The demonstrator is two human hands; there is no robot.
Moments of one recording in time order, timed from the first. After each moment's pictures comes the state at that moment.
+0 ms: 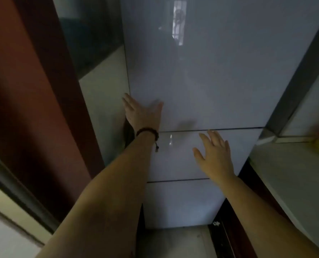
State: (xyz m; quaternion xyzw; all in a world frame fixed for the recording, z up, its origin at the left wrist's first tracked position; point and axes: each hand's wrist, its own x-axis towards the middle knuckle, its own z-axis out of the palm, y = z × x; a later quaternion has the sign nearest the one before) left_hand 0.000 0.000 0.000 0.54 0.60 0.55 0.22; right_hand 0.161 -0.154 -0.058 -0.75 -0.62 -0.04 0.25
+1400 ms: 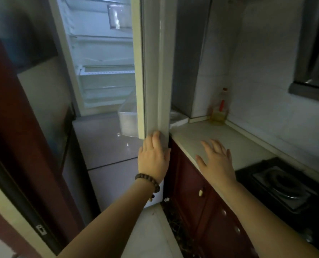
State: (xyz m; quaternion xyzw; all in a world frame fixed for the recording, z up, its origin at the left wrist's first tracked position) left_hand 0.095 -0.421 -0.040 0.83 0.35 0.43 0.06; right_hand 0.248 -0.538 -0.039 -0.84 -0.48 -0.11 0.23
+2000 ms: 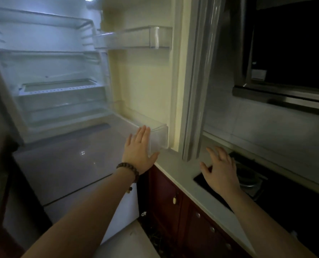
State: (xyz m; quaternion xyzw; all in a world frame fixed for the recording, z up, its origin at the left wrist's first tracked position) left_hand 0.181 -0.376 -0.012 0.94 0.21 0.26 0.01; right_hand 0.310 -0.608 -0.030 -0.90 -0.34 -0.13 0.25
